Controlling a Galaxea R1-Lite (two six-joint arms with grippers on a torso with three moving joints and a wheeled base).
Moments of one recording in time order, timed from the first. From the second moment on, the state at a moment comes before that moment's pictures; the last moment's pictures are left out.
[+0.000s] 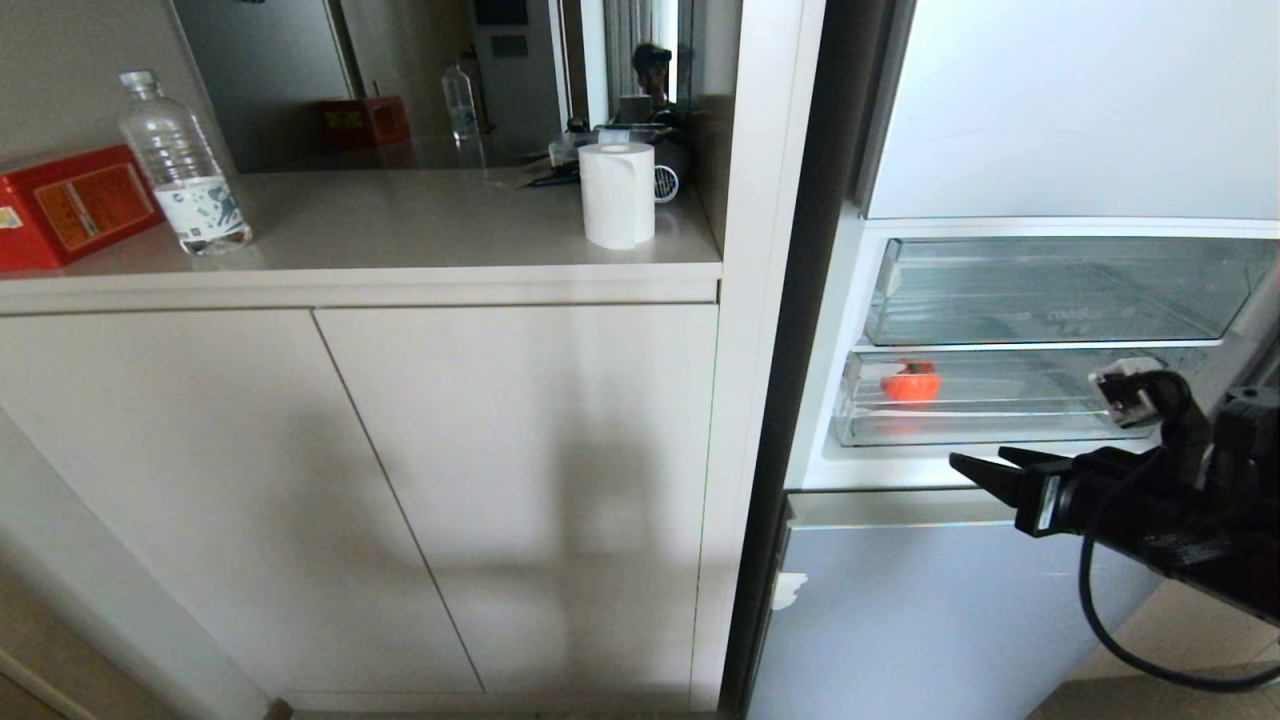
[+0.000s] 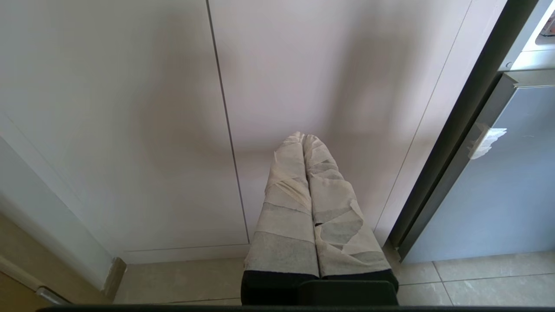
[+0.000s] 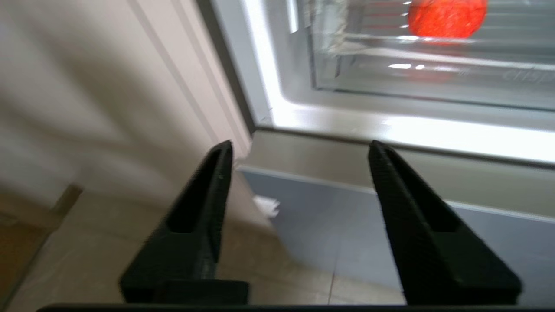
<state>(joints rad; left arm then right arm) 0.00 0.00 0.00 0.01 0.00 0.01 0.07 1.61 -0.45 -0.91 0.22 0.06</state>
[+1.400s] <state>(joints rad) 0.00 0.00 0.00 0.01 0.00 0.01 0.13 2.19 -0.70 -1.44 0.05 0.06</state>
